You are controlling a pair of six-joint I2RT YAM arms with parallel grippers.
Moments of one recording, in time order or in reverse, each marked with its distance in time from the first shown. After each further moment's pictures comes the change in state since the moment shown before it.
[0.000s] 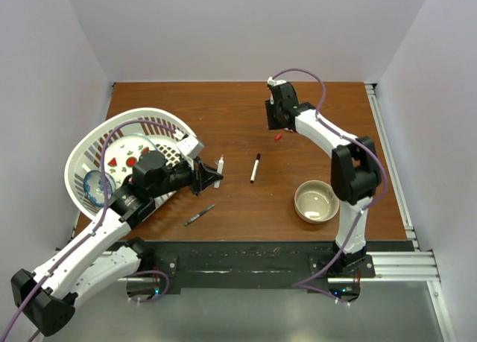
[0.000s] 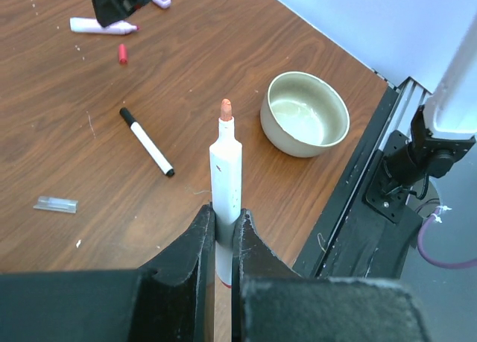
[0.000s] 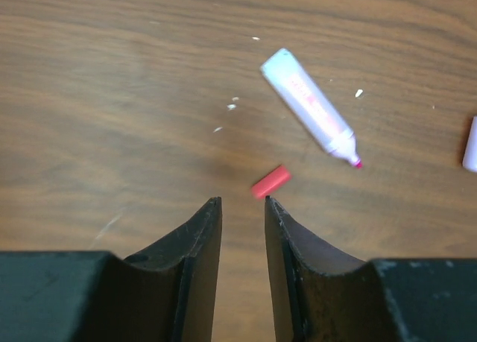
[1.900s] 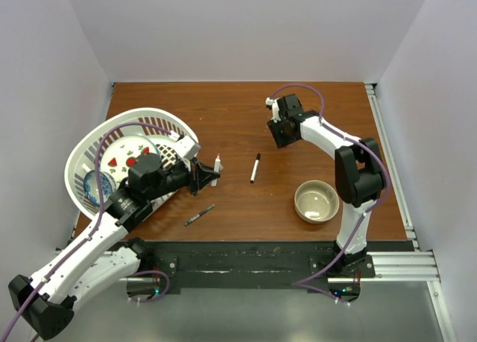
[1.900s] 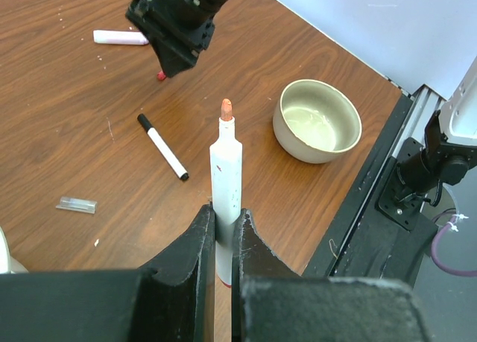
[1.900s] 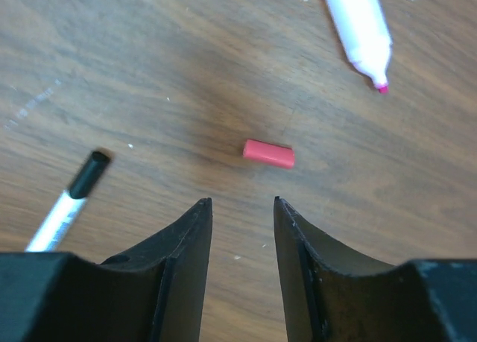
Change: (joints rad) left arm 0.000 -0.042 -0.003 -0.012 -0.045 0.020; right arm -0.038 -0.042 -0.150 -0.091 -0.109 -0.232
